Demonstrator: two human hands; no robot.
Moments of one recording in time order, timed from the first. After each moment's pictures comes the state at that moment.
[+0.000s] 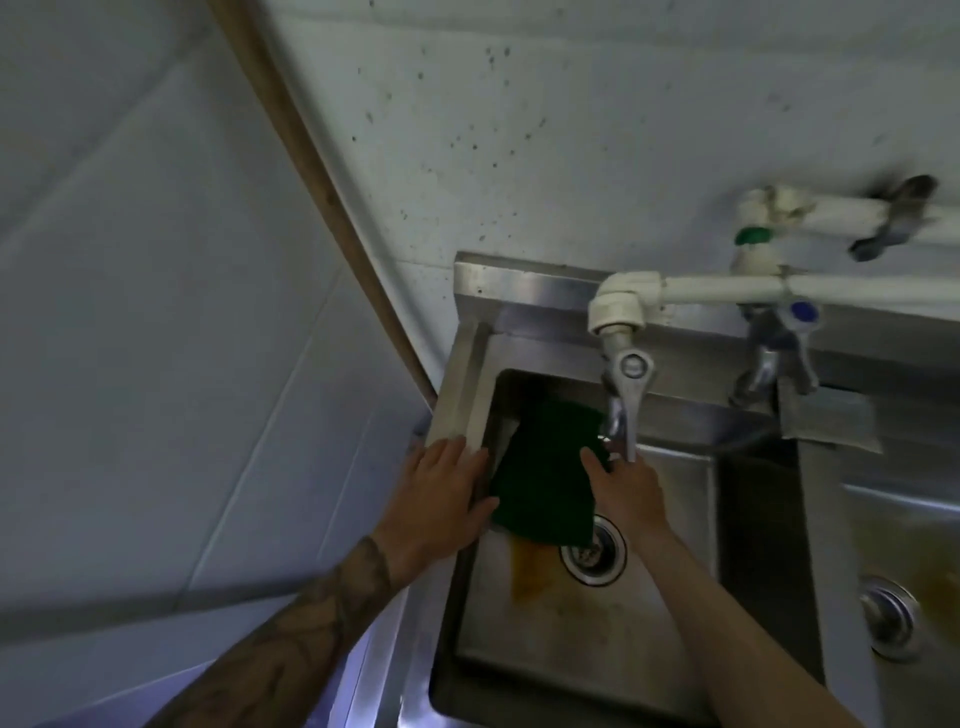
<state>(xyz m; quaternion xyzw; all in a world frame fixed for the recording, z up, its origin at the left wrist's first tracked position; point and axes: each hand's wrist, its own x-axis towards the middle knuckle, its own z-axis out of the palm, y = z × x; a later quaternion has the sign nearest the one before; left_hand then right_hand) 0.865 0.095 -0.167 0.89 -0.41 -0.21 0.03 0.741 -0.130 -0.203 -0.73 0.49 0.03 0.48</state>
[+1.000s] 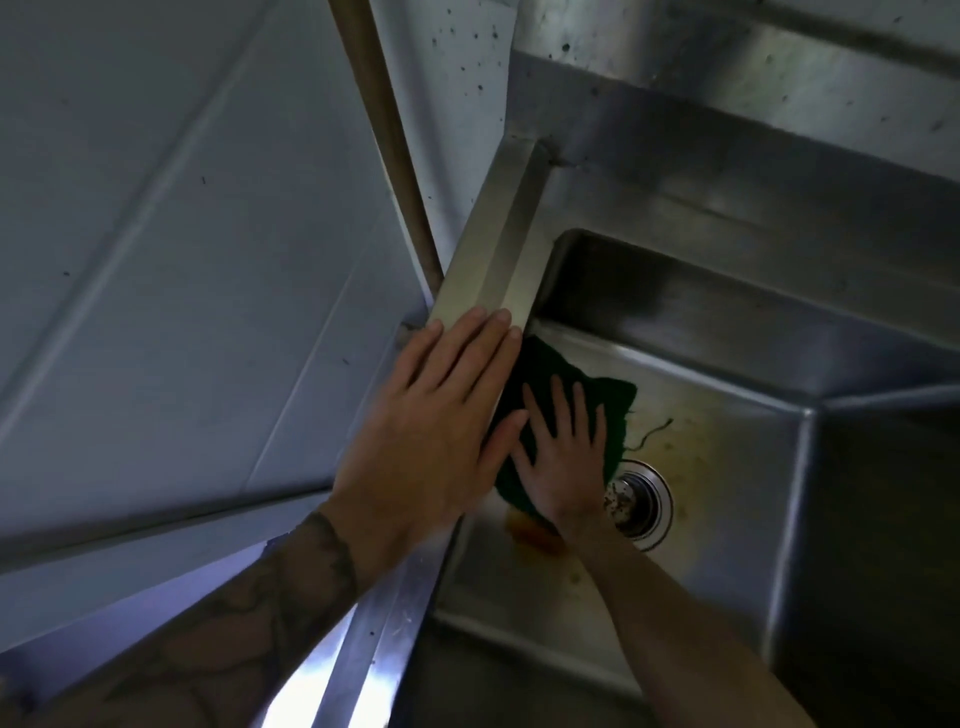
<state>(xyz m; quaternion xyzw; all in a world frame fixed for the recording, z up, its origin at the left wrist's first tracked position) 0.866 0.106 -0.264 0.89 -0.45 0.01 0.01 0.757 -0.058 -0.458 -0.97 0.20 0.08 0.12</state>
